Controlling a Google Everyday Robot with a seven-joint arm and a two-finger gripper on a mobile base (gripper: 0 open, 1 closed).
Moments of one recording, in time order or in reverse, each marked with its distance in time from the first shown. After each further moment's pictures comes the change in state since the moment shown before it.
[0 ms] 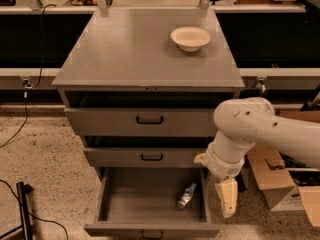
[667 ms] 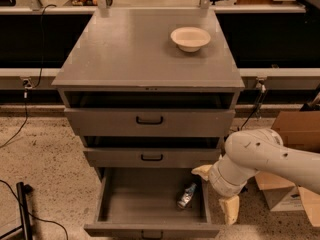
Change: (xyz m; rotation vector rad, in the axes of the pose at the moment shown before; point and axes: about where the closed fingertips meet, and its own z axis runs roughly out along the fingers) arm 0.015 -0.001 0.061 0.135 -0.032 -0.222
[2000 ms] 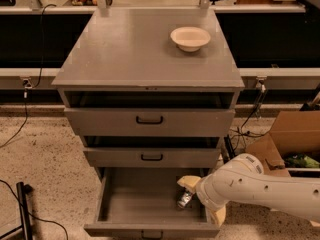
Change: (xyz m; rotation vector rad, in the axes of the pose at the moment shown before) arm -0.004 -0.015 0.071 0.157 0.096 -0.302
